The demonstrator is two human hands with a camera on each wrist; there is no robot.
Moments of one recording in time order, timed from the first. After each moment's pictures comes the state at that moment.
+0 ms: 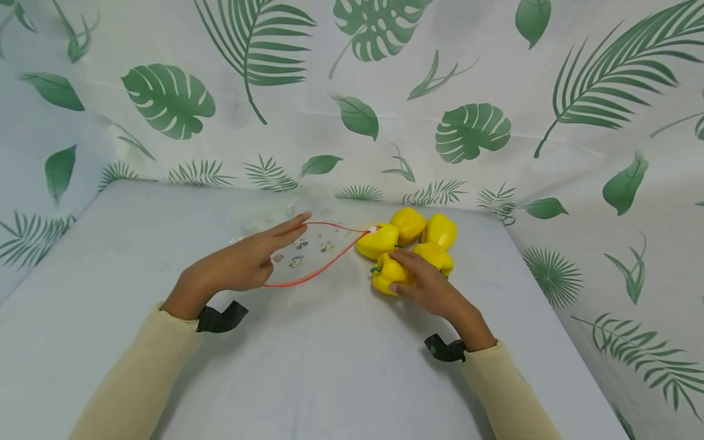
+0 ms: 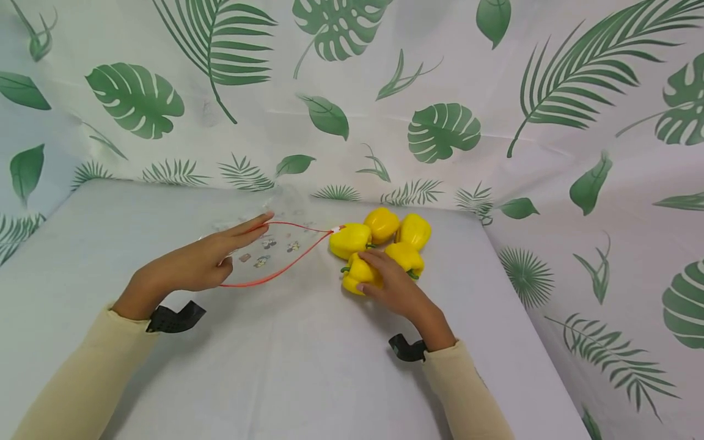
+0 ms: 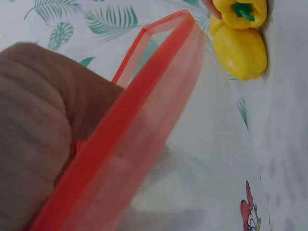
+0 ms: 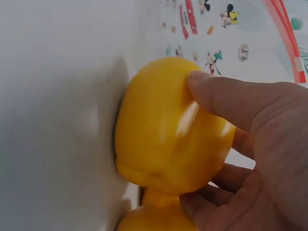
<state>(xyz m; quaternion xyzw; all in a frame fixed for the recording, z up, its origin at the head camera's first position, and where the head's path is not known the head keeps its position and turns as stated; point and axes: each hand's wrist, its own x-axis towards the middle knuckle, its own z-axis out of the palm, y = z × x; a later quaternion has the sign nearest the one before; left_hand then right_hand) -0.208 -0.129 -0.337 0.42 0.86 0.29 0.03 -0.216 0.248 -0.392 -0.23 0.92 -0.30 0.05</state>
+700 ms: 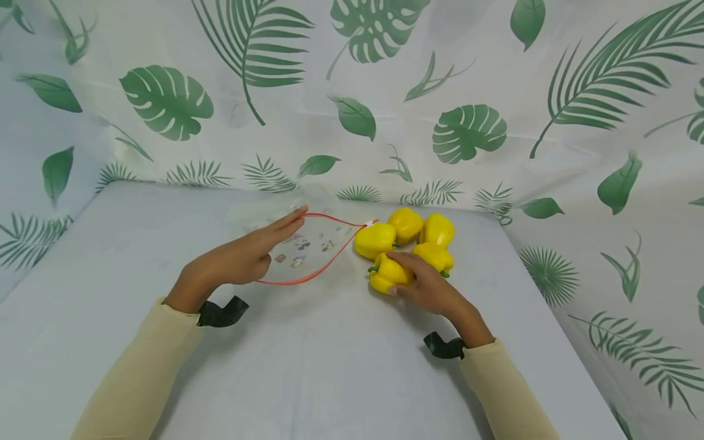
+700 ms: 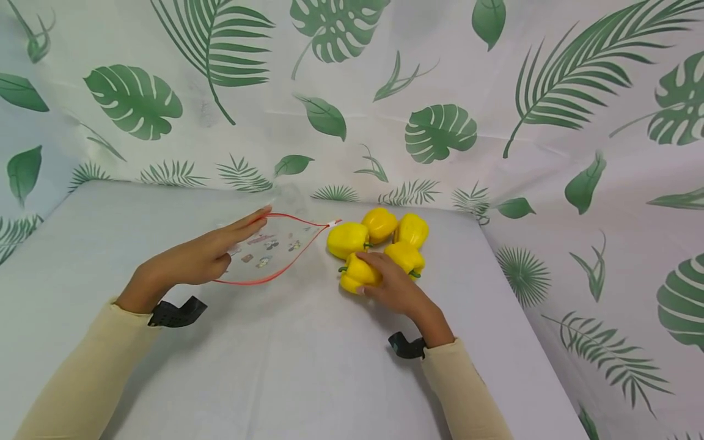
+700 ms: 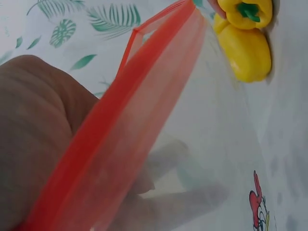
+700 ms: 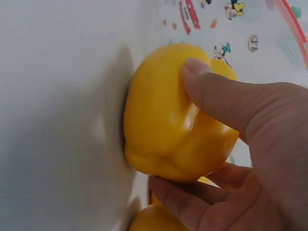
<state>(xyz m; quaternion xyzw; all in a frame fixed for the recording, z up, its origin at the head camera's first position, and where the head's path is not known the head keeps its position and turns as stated) -0.217 -0.129 -0.334 0.42 0.85 0.32 0.05 -0.219 0.255 -0.395 -0.24 0.92 -0.32 0.07</state>
